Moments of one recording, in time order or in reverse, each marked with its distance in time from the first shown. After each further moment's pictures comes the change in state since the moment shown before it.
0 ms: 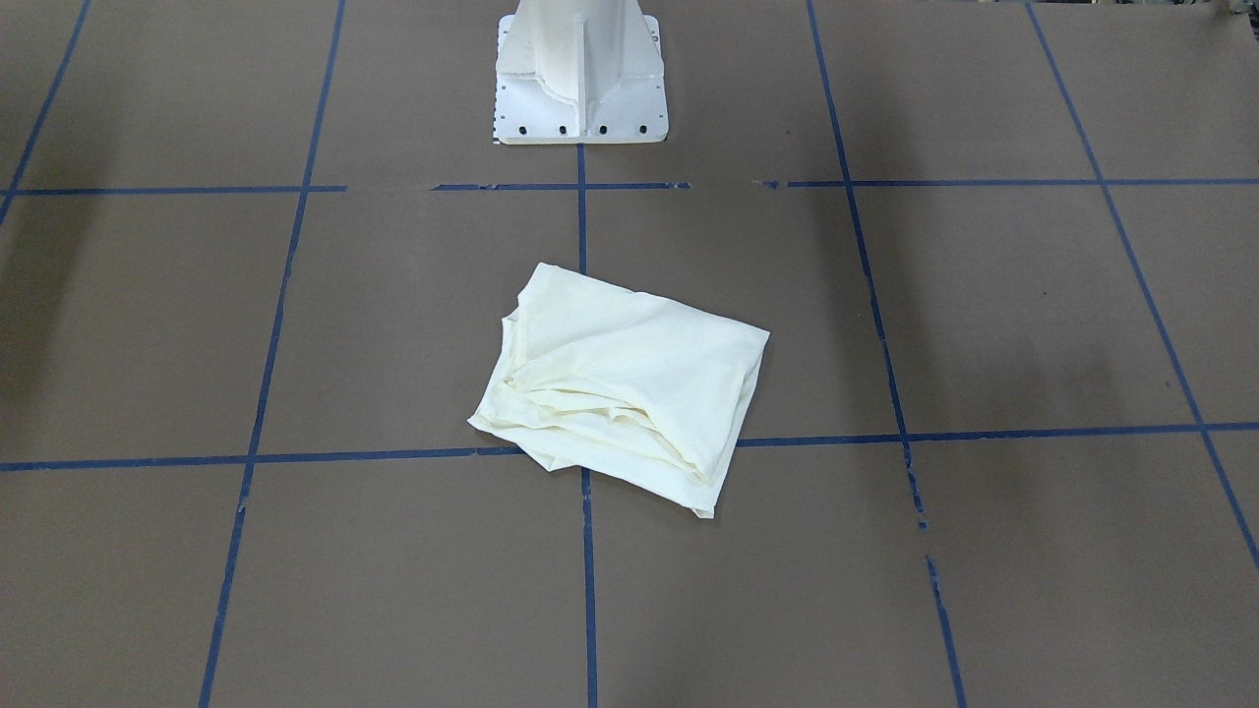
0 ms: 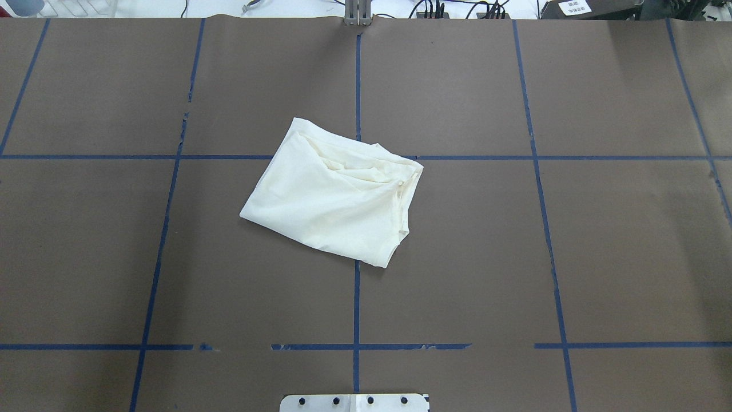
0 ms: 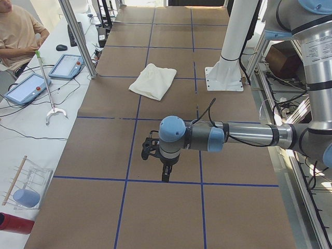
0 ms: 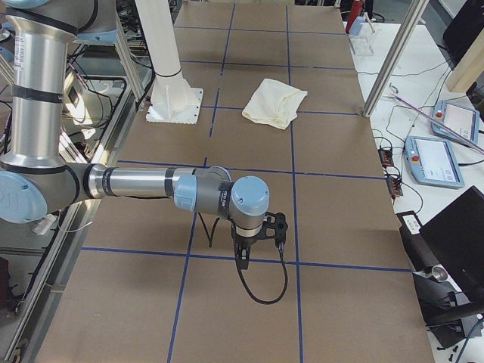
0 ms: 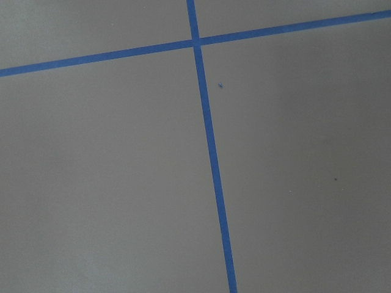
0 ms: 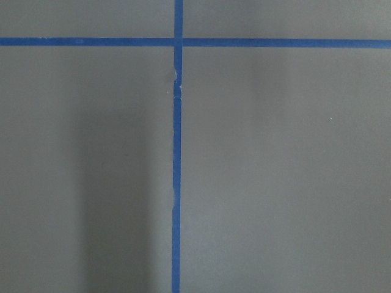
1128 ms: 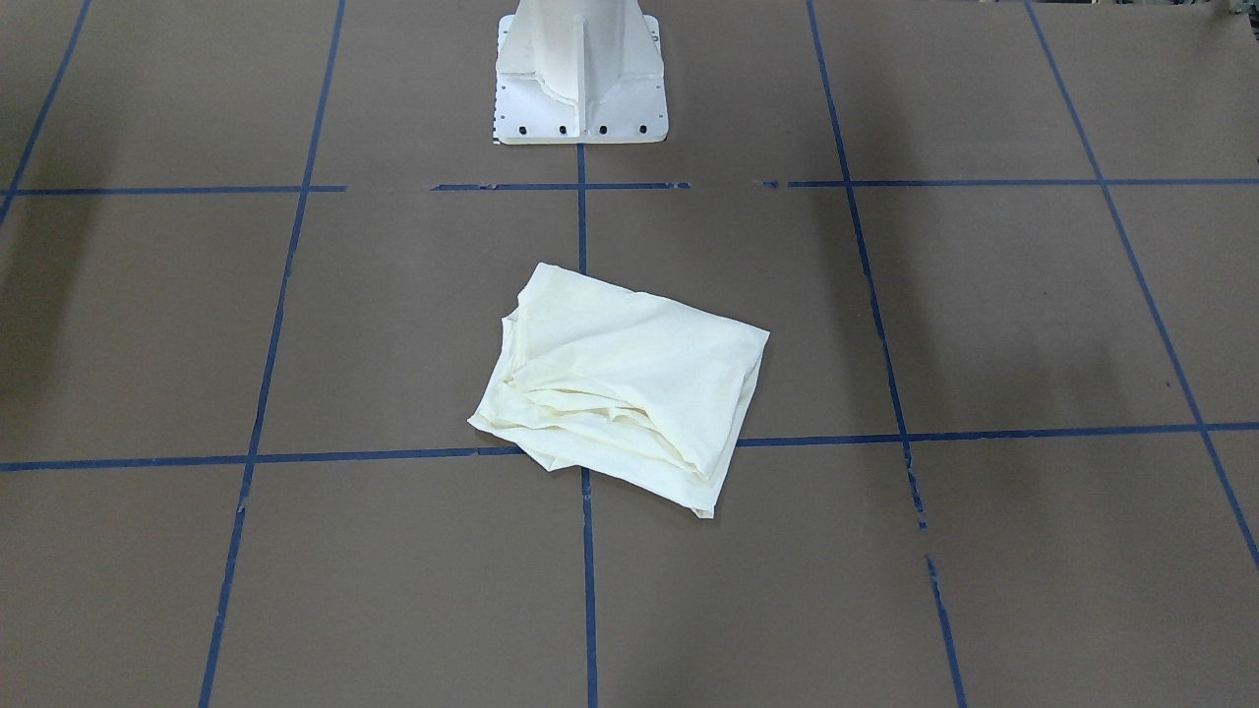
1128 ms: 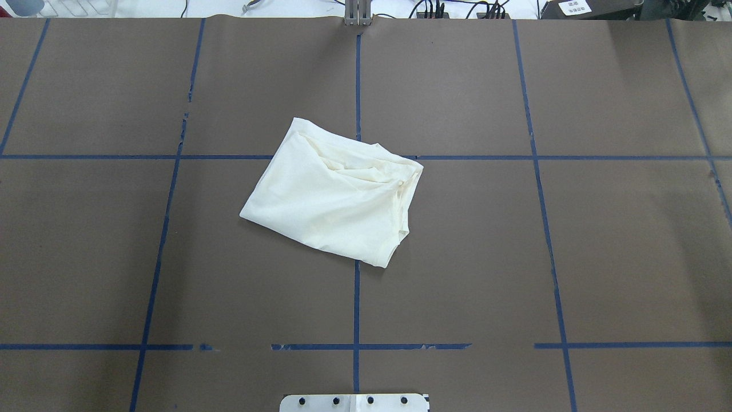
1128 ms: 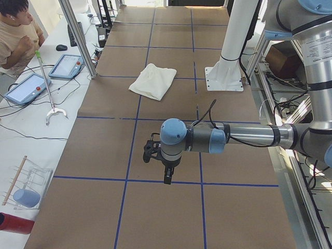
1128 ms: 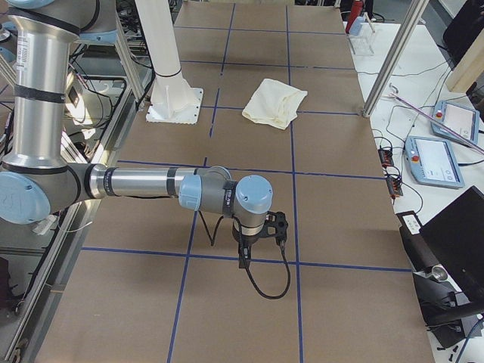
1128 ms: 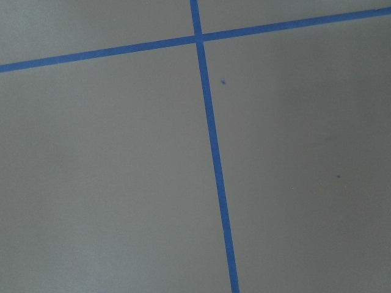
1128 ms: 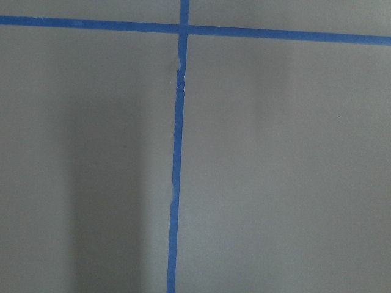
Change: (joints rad) left arm -0.001 0.016 0.006 0.008 0.002 -0.001; right arm -0.038 0.002 -0.006 0.000 -0.021 -0.013
